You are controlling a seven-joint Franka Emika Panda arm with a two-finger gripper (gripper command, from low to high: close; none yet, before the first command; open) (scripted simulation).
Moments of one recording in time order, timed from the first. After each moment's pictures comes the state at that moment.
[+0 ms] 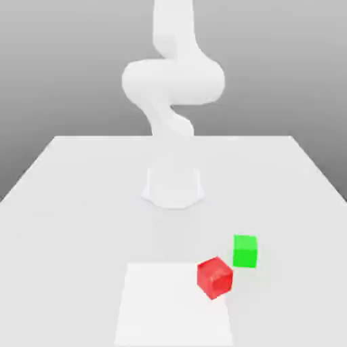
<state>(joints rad) 0.01 -0.72 0.02 -2.35 -0.02 2.35 0.78</state>
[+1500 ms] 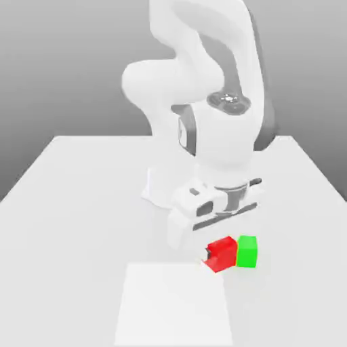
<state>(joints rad) 0.17 -0.09 0.15 -2.84 0.04 2.75 0.58</state>
